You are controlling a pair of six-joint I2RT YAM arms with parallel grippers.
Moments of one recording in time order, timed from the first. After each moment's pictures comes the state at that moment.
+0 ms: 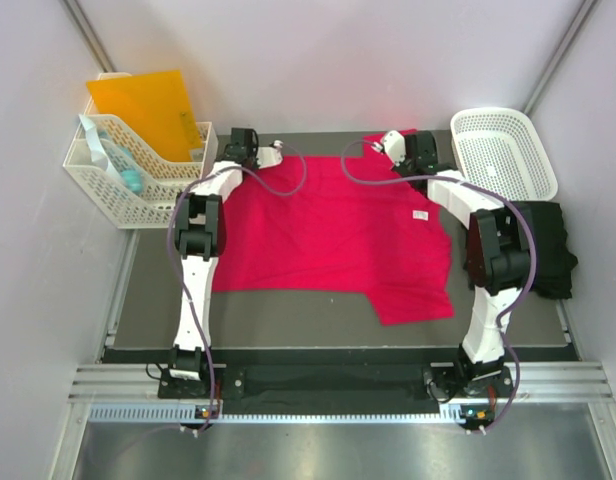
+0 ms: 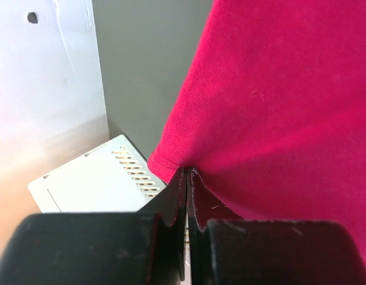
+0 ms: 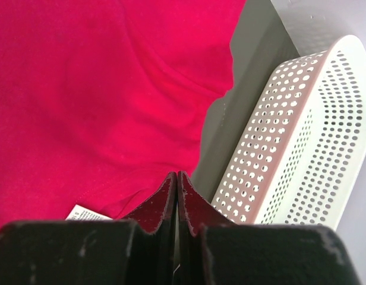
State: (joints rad) left arm -0.12 2.61 2.20 -0.29 -0.20 1.26; right arm 0.25 1.96 1.49 -0.23 0.26 -0.69
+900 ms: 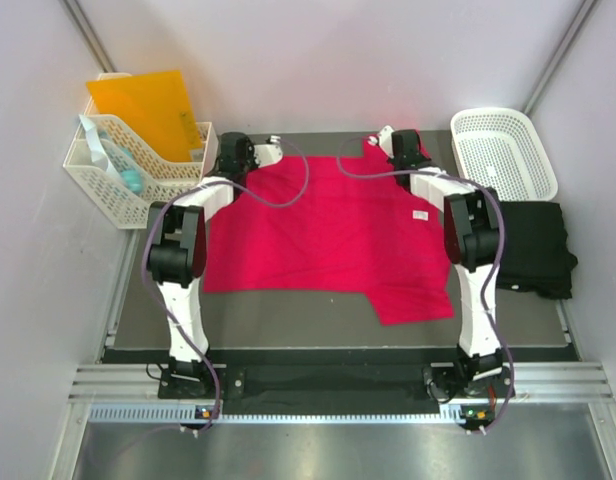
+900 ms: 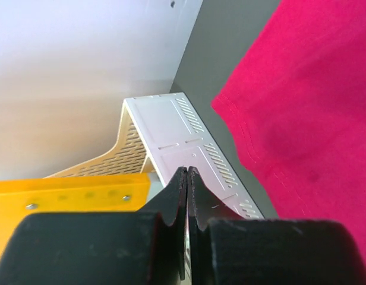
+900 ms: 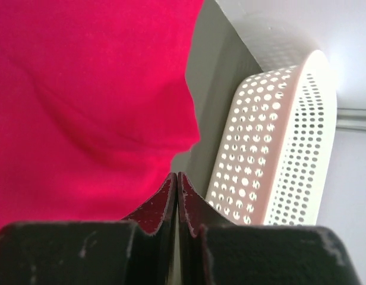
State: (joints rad) left arm -0.17 2.11 1.53 0.11 -0.18 1.13; right arm 0.26 2.23 1.67 -0.04 0.48 -0.75
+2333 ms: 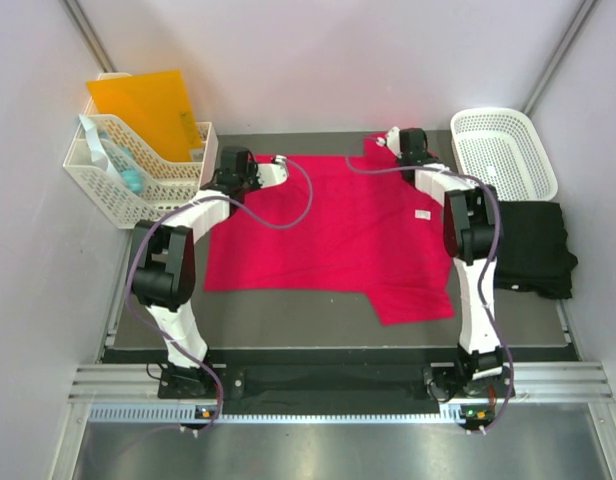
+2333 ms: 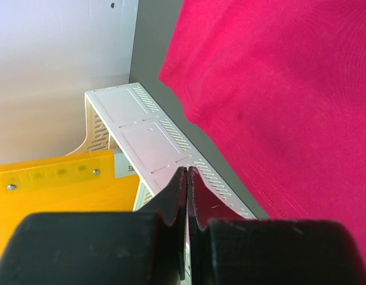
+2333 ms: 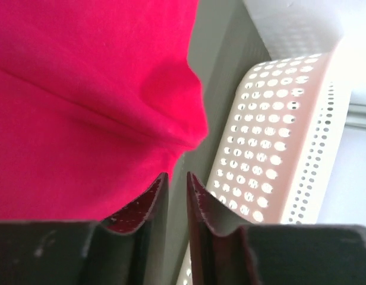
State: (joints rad) left arm -0.22 1.85 1.30 -0.03 -0.12 1.14; right arm 0.20 2.40 1.83 -0.08 0.51 -0.82
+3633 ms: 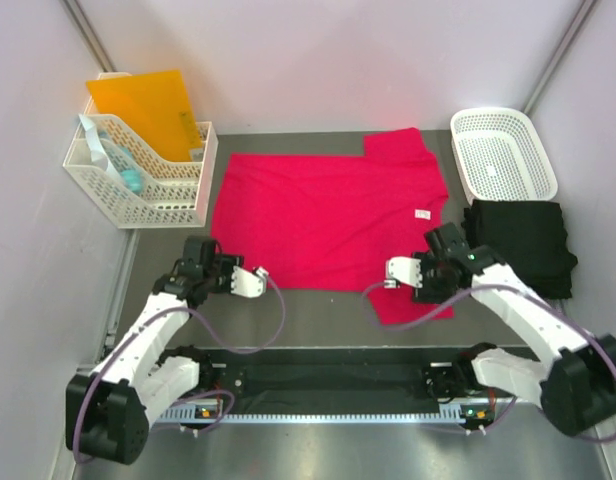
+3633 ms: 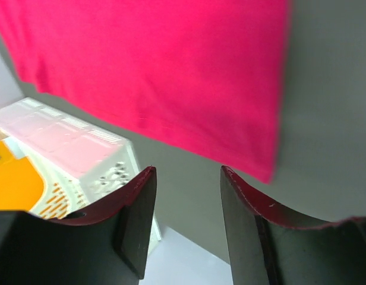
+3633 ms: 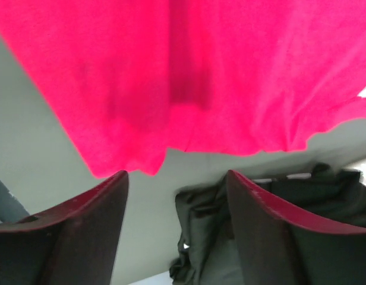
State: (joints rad) left arm -0.21 0.96 0.58 -0.49 0.09 1.48; right arm 0.39 1.12 0.74 -0.83 -0.01 -1.14
